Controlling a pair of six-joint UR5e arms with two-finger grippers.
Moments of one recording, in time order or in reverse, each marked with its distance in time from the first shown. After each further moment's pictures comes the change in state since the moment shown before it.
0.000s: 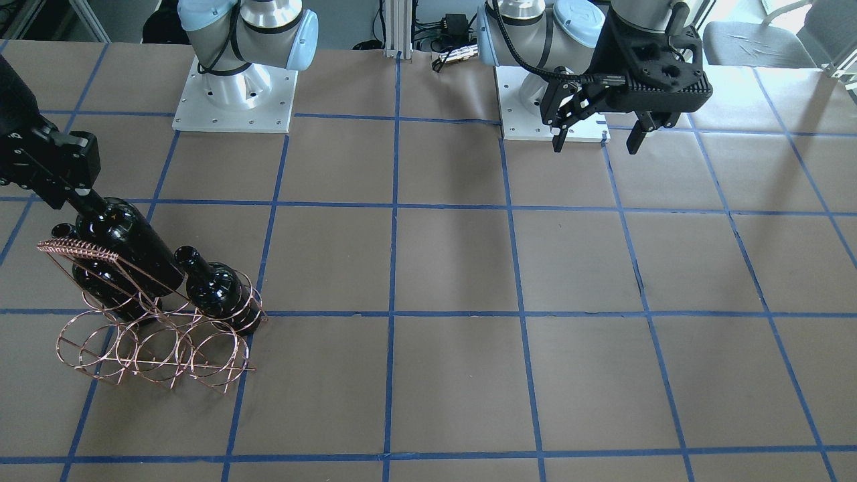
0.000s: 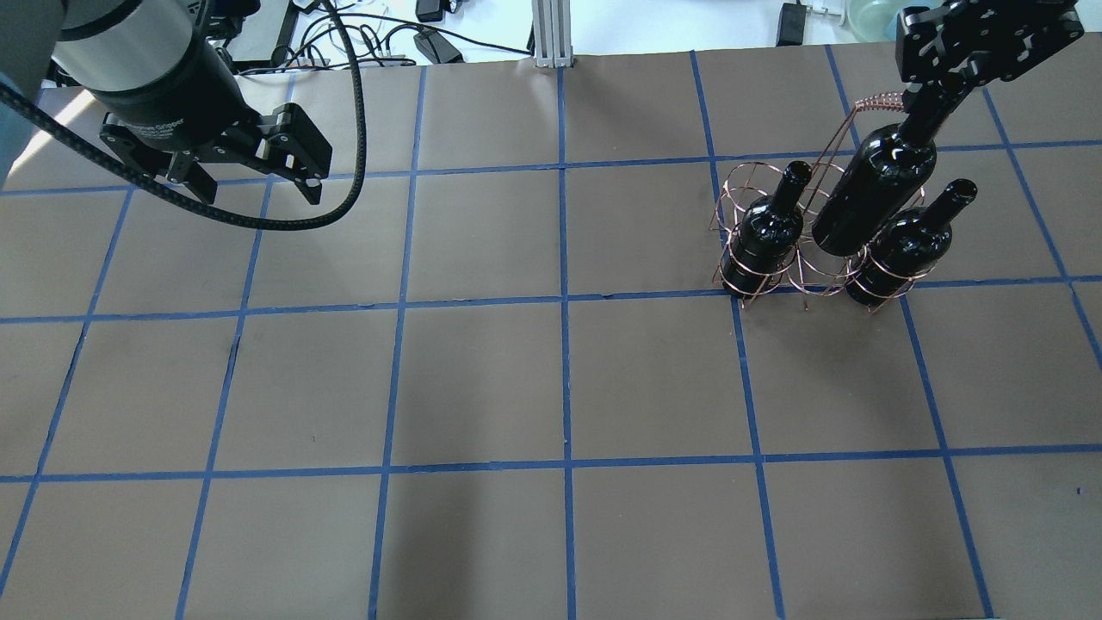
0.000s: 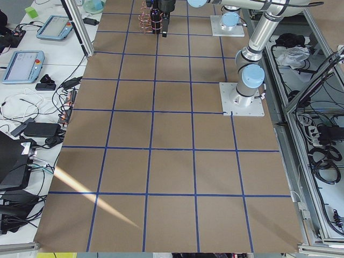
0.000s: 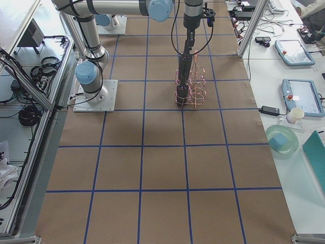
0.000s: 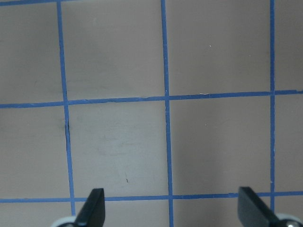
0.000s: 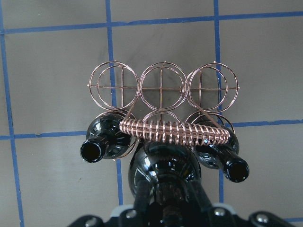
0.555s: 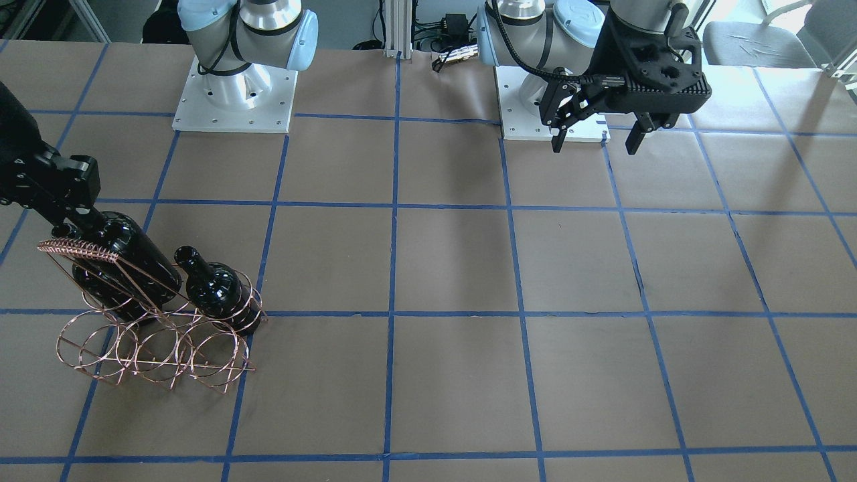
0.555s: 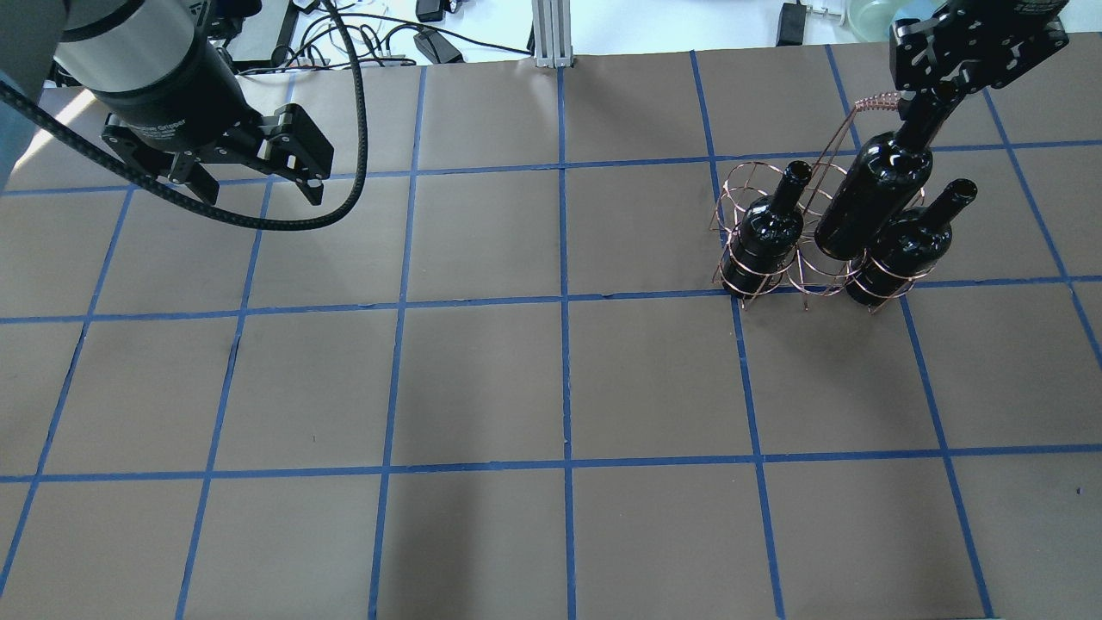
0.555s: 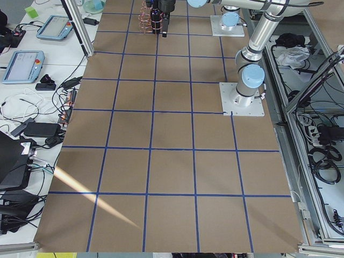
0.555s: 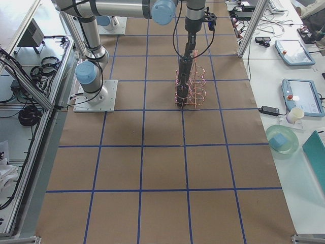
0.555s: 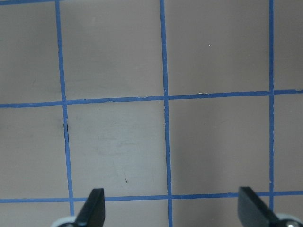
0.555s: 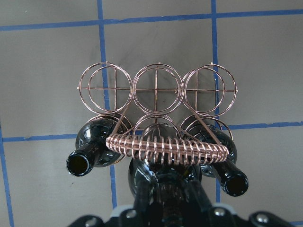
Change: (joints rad) left arm -0.001 -0.001 -0.001 0.000 -0.003 -0.001; right arm -0.001 0.036 0.006 -0.024 -0.014 -0.001
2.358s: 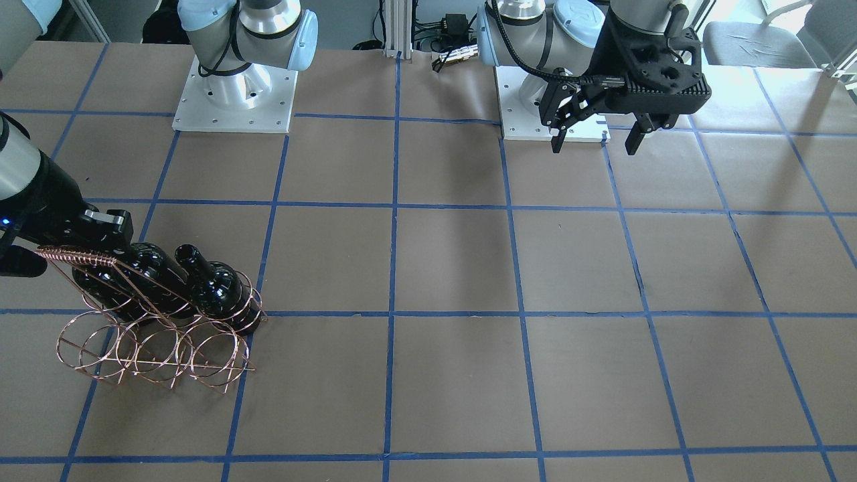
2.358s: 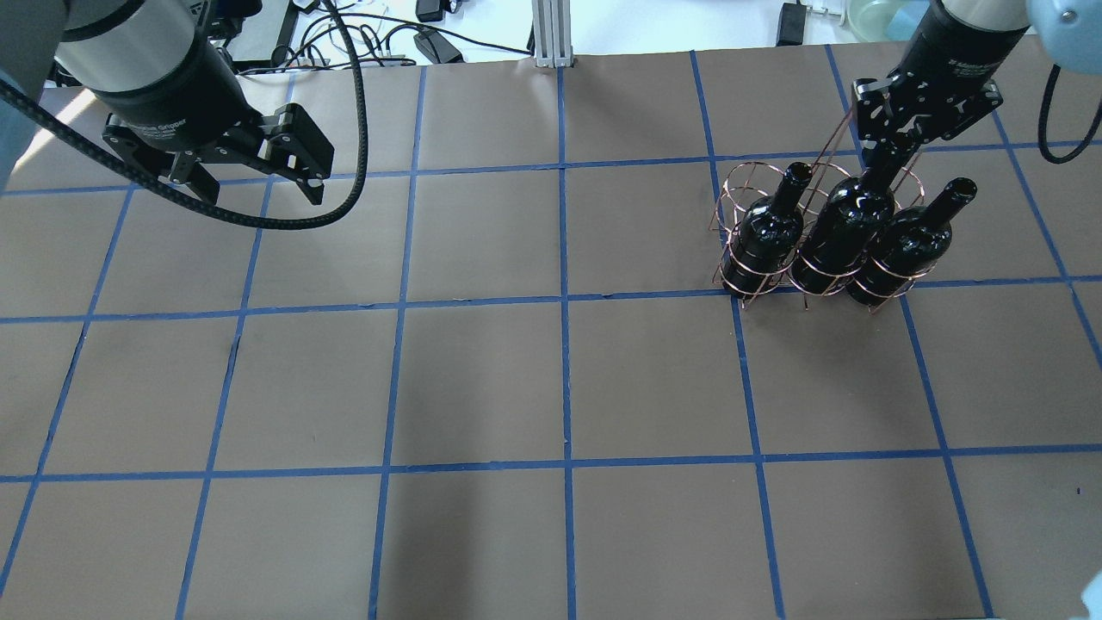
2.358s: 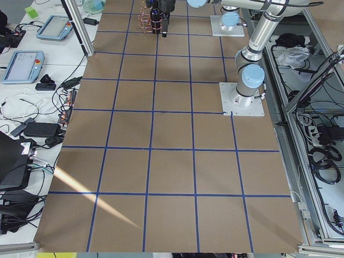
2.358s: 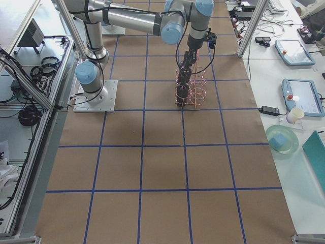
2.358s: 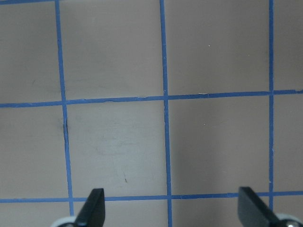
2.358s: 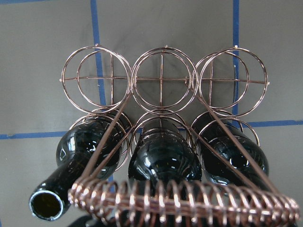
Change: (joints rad) left arm 0.001 0.000 0.000 0.000 -0.001 0.000; right arm 0.000 0.066 0.096 -0.074 0.008 -0.002
